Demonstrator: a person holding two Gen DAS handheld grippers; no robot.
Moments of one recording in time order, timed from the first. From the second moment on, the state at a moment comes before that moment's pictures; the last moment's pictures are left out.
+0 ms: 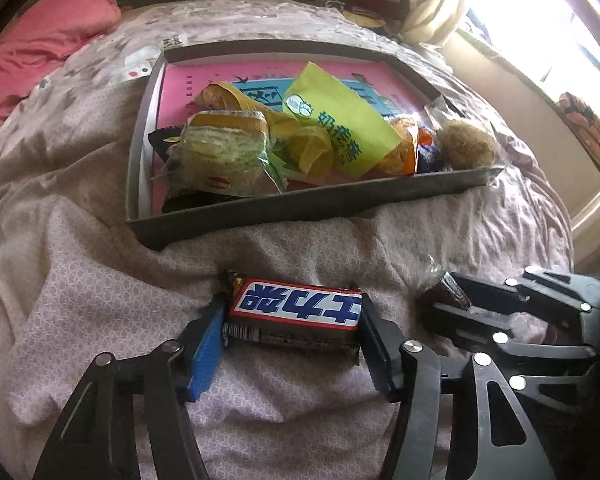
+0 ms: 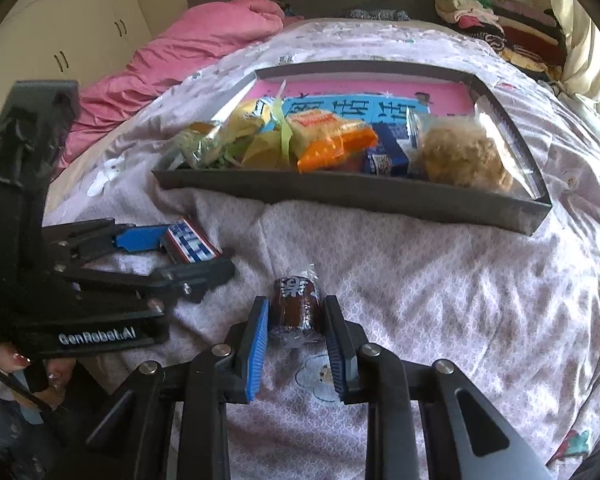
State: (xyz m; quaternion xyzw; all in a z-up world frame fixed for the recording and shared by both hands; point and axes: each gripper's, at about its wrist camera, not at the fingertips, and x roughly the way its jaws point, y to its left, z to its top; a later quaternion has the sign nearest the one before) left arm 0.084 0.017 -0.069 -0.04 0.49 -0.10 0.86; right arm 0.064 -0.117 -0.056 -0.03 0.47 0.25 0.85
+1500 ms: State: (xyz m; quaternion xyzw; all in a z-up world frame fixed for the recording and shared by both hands) left arm 0.119 -0.017 0.002 -0.05 0.41 -0.10 0.91; right arm 0.113 -0.171 0.002 0.06 0.35 0.23 0.91
